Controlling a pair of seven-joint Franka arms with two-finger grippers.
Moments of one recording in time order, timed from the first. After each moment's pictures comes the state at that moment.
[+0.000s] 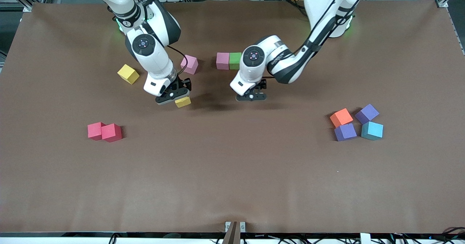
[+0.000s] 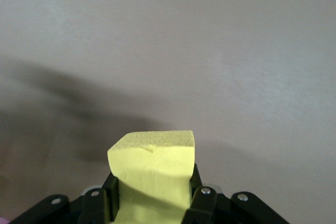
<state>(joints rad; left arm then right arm) -0.40 0.52 -0.43 -1.91 0.16 2.35 -0.96 0.37 0.16 0.22 -2.28 0.01 2.53 0.18</state>
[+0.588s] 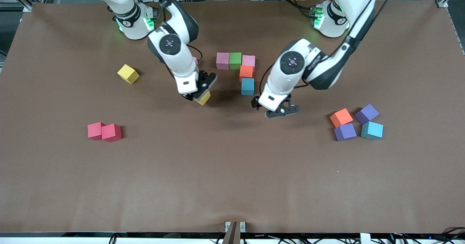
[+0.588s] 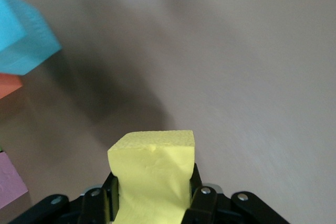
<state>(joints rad) -0.17 0.43 -0.49 -1.91 0.16 2.34 -0.96 0.50 0.31 0.23 -2.17 0.01 2.57 -0.34</state>
